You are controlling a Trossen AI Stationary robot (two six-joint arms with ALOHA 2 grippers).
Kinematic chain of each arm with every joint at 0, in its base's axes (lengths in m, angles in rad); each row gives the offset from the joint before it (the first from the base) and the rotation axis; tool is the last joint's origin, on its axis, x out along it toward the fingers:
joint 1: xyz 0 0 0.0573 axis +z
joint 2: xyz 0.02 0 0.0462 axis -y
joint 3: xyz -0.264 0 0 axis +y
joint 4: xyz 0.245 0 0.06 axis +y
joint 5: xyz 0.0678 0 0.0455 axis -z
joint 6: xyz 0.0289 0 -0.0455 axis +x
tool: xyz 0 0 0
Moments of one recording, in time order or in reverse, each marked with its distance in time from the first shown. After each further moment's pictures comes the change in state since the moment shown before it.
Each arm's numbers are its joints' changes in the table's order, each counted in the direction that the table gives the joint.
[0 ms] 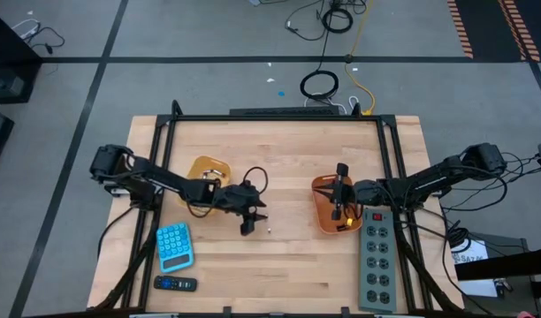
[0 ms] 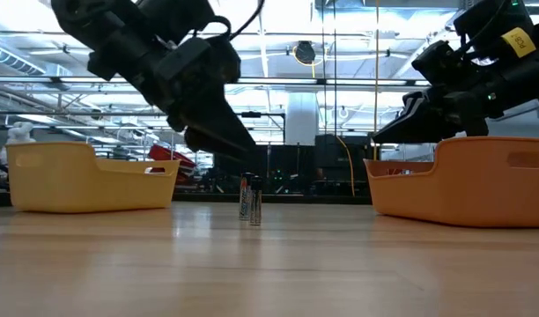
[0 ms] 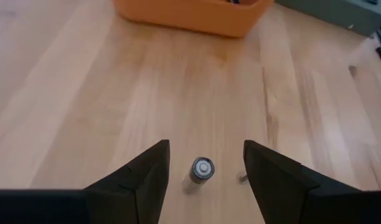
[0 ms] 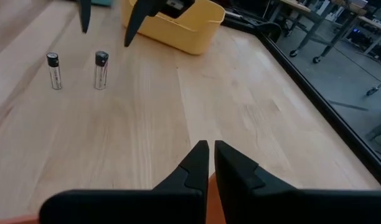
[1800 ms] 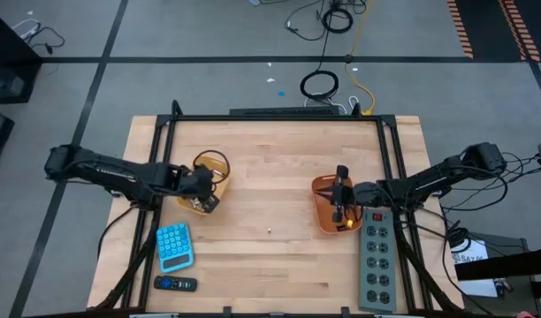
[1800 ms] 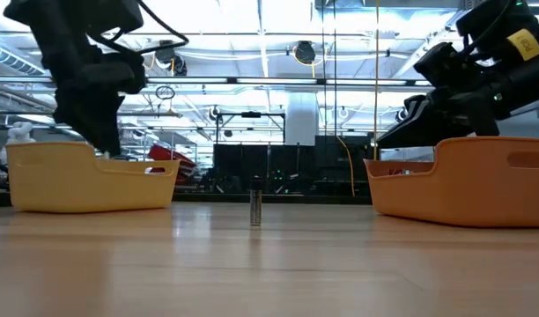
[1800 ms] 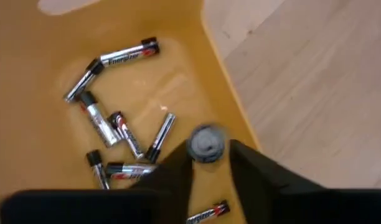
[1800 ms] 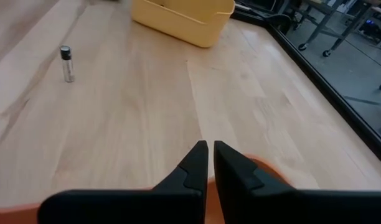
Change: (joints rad) left arm 0.047 0.549 0.084 1.008 -0.204 -0.540; right arm 0.025 0.003 0.000 0.039 -0.005 0.041
